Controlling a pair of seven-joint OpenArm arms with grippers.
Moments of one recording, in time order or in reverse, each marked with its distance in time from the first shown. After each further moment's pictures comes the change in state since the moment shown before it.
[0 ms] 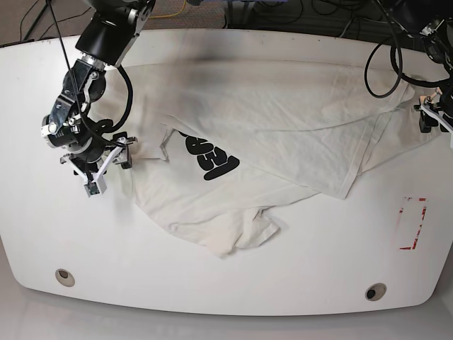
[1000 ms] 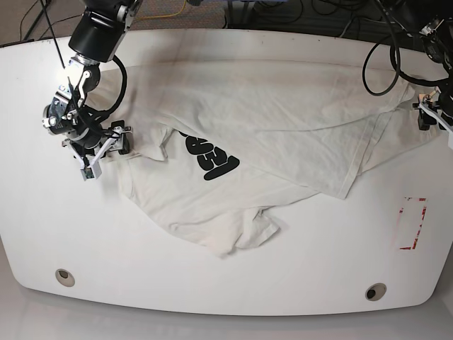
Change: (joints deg) left arm 0.1 -0.1 2.1 0.0 0.3 0.0 0.5; right arm -1.9 2.7 0.5 -10.9 -0.2 0.0 8.9
